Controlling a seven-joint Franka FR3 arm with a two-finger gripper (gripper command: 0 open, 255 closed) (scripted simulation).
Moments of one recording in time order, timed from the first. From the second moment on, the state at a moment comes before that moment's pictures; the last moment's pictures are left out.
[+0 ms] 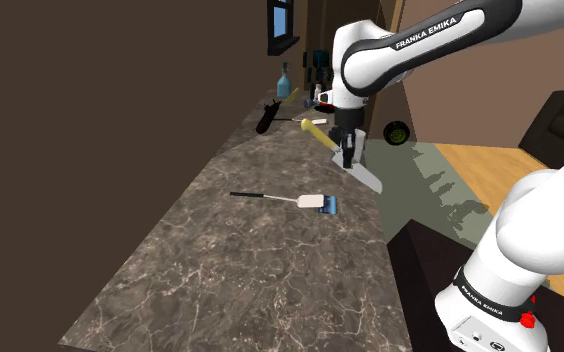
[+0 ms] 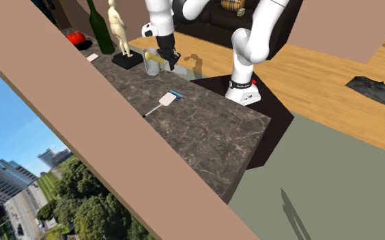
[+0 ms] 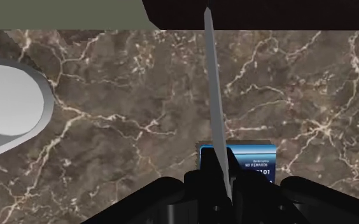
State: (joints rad) arm 0.02 -0.38 0.02 -2.44 -0.03 1.97 -0.62
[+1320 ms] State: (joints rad) arm 0.02 -0.25 0.02 -2.57 -0.04 2.23 -0.61
